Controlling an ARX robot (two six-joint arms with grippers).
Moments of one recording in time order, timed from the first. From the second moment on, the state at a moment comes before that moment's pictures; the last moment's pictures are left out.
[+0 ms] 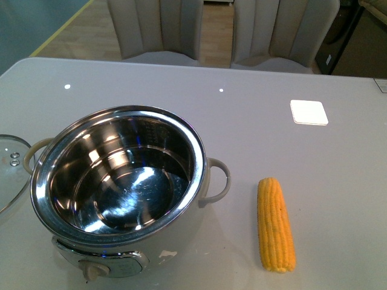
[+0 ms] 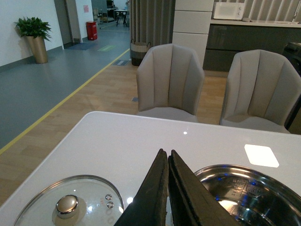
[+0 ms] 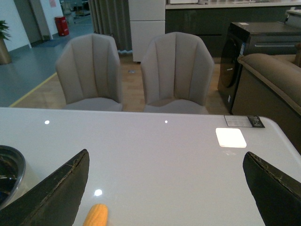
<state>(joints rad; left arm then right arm) 0.00 0.37 0.01 0.37 0.00 0.00 0.00 0.01 0.02 0.00 0.00 0.00</state>
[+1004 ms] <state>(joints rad) 0.00 0.01 0.01 0.00 0.00 0.00 0.00 0.01 0.02 0.00 0.00 0.00</state>
